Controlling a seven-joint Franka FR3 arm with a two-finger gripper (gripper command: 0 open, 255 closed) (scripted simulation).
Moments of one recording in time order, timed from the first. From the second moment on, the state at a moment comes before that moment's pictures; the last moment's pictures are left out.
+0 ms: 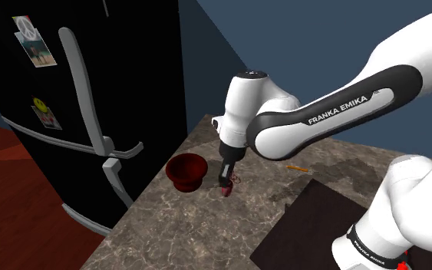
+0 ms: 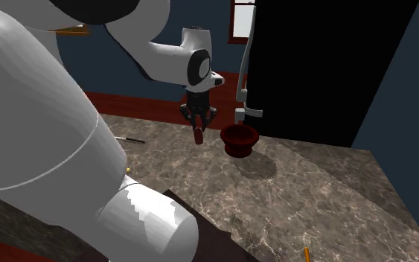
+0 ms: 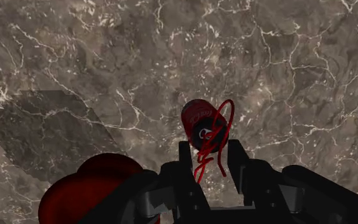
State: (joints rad) arm 0.23 -0.26 0.26 -2.51 0.15 2.36 -0.11
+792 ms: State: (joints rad) arm 0.15 0.13 0.20 -2.04 0.03 2.28 -0.17
